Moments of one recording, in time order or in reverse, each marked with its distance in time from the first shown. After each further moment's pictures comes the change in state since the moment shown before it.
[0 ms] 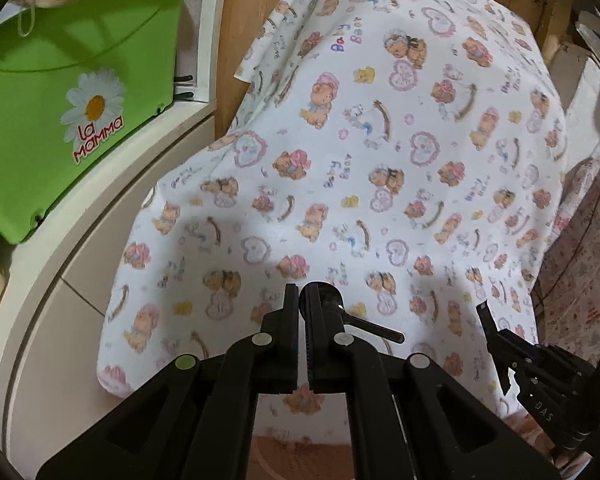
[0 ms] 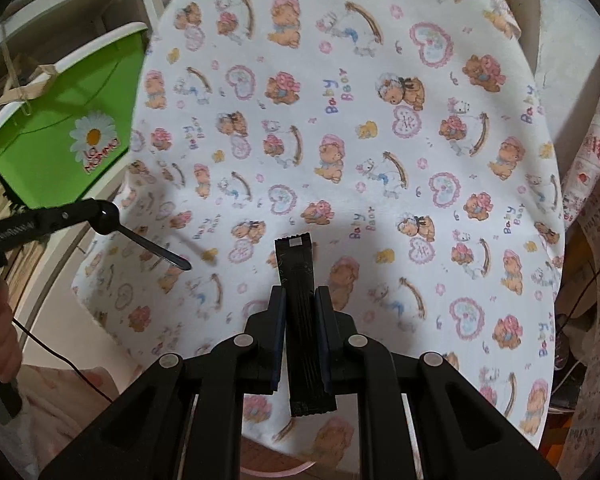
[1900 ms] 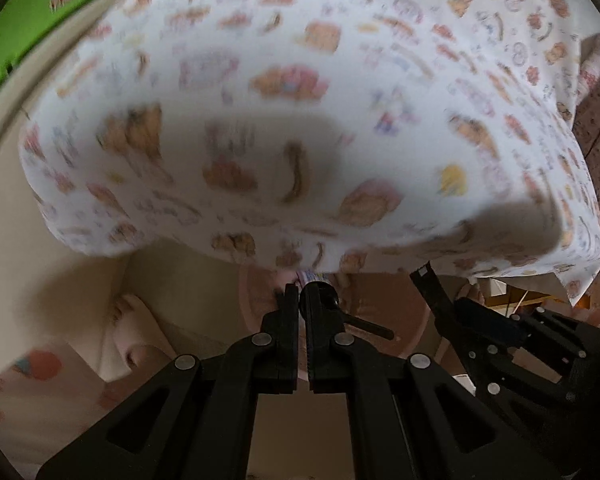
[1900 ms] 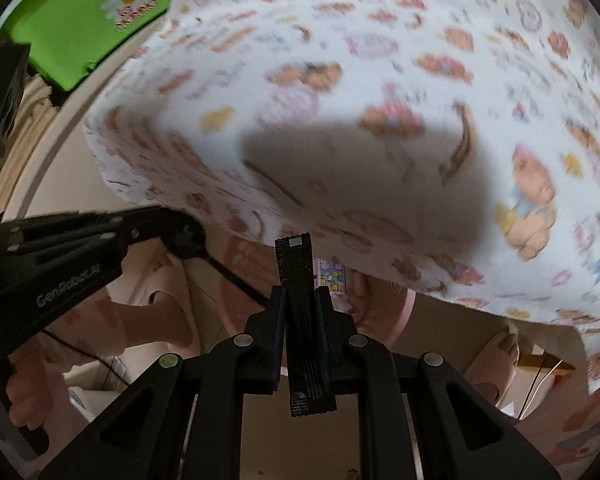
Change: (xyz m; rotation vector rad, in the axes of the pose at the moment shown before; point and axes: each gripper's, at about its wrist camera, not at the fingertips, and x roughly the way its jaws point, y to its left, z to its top) left arm 0.066 -0.008 -0.171 0.049 0.384 0.061; right arm 0.062 0.050 -0.143 -0.061 0.326 0.082
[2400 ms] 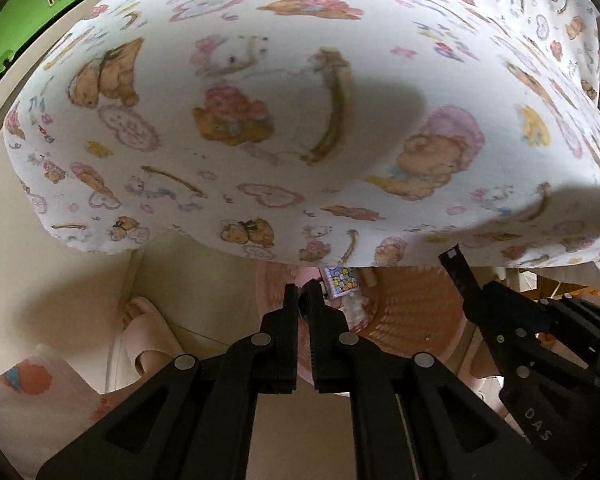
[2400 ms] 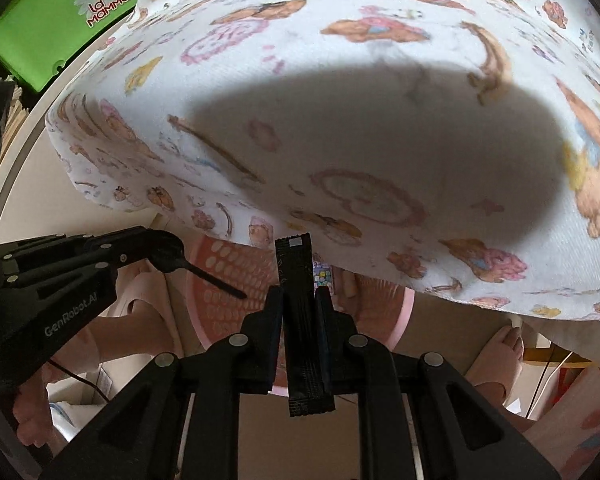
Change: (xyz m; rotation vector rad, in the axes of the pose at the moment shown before) left arm 0.031 0.003 -0.008 0.037 -0.019 0.092; right arm 0.038 -0.009 -0.004 0.033 -0.010 -0.040
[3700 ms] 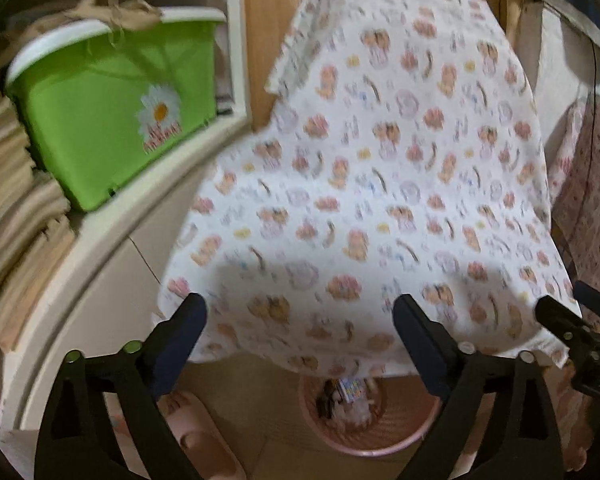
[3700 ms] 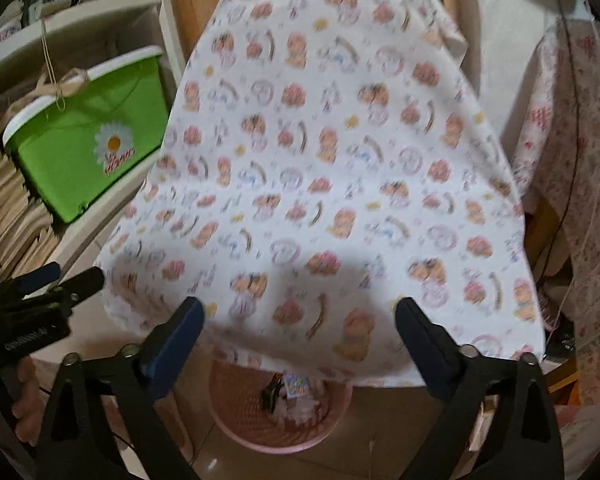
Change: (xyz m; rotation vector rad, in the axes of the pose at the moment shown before) left arm -0.182 0.028 0.020 -0.040 -0.501 0.066; right arm -0.183 -0.013 0.022 0.086 -0.469 -0.100
